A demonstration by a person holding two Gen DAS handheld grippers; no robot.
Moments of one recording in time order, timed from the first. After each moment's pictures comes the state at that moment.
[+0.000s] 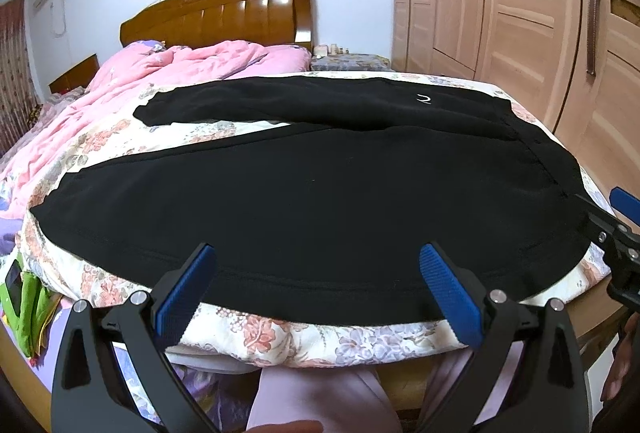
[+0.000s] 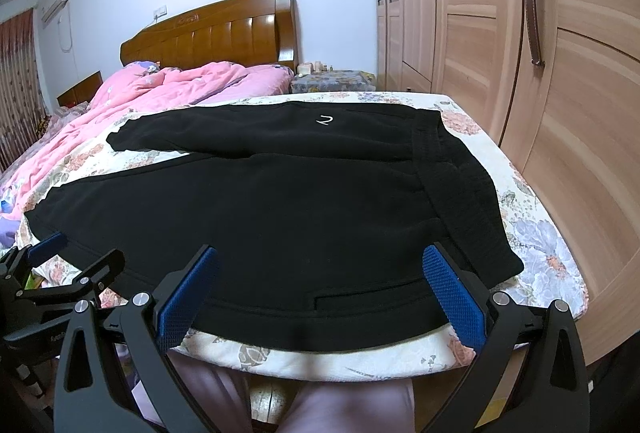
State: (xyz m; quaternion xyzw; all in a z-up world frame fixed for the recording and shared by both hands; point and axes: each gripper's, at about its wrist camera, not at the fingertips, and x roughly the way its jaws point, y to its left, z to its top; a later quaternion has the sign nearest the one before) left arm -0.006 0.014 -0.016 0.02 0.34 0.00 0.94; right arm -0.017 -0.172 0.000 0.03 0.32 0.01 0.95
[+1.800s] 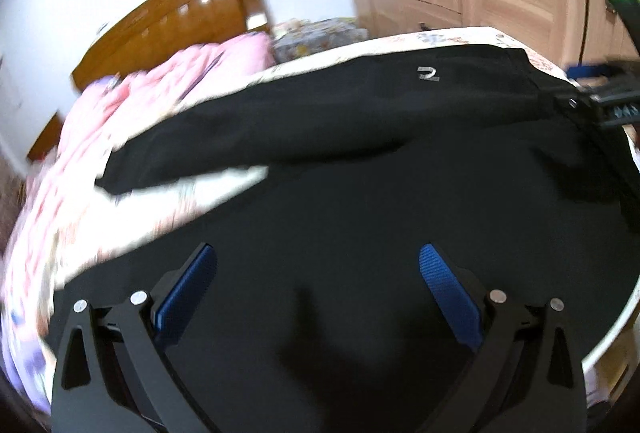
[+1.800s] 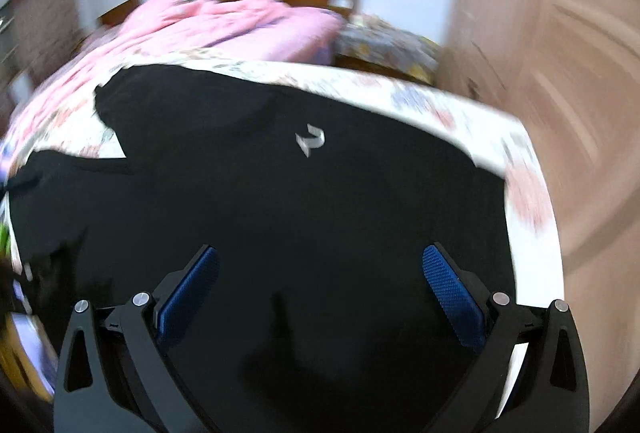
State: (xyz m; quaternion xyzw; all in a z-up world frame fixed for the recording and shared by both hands) left arm 0.152 -0.004 -0.014 0.17 0.39 -0.06 0.90; right arm 0.219 -0.226 -0.008 -0.08 0.41 0.14 0.90
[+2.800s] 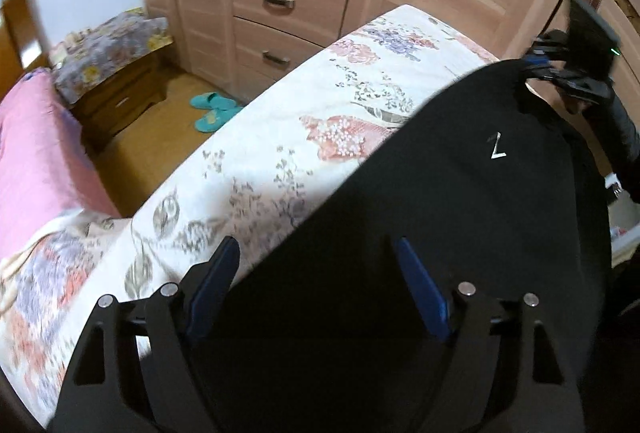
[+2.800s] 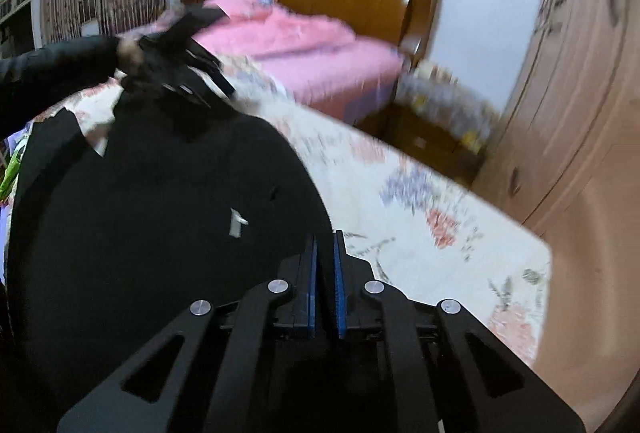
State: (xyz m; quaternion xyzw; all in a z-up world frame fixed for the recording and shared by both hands) left arm 0.525 0.038 -0.042 0.20 0.46 -0.46 0.73; right arm 0.286 -0.277 0.012 -0.15 0.33 0.26 0.89
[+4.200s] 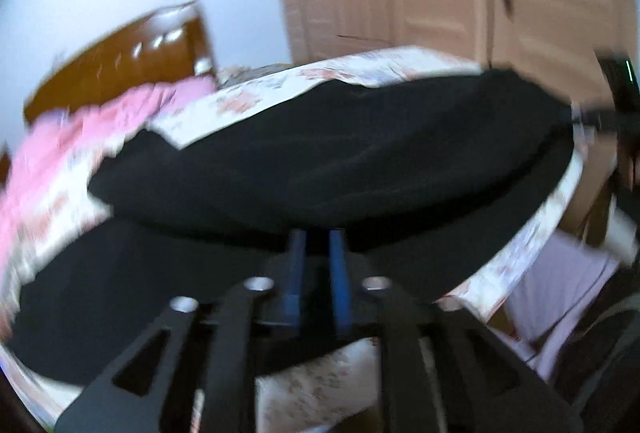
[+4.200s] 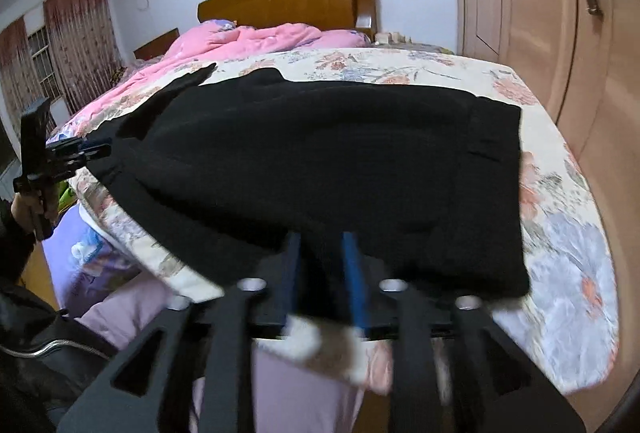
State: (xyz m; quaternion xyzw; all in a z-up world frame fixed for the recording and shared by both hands) left arm 0.031 0.140 -0.051 0.09 0.30 -0.20 0.93; right arm -0.007 -0.259 -0.045 -0.01 0.36 0.18 0.92
